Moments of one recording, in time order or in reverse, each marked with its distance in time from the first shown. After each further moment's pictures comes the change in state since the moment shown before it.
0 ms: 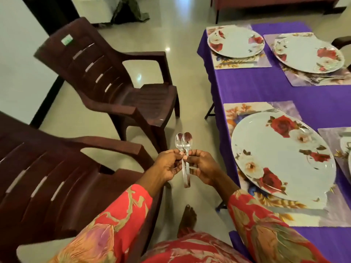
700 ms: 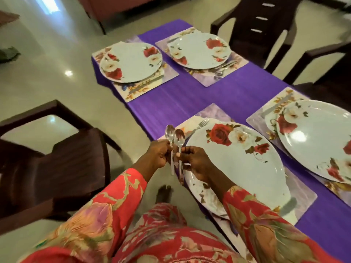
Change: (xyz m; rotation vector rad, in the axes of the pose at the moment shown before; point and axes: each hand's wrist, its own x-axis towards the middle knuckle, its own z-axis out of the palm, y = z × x) left_hand 0.142 0.107 0.219 0.530 -0.279 -0.019; right_hand 0.065 -0.108 -0.133 0.258 0.557 -0.169
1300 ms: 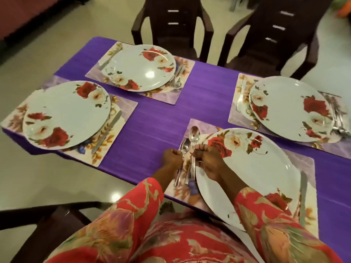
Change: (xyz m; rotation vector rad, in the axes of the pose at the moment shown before) left_hand 0.113 0.059 0.058 0.655 -0.294 0.177; right_hand 0.076 -0.061 0.002 0.435 0.615 -0.107
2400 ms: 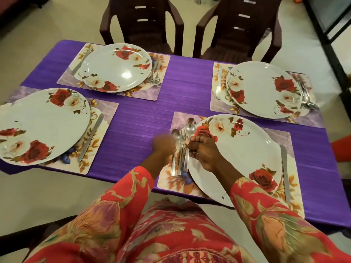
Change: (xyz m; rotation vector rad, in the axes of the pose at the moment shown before) left_hand -0.015 0.036 -0.002 -0.078 -0.167 0.054; right_hand -0.019 0.002 -0.010 0.030 0.123 -0.073
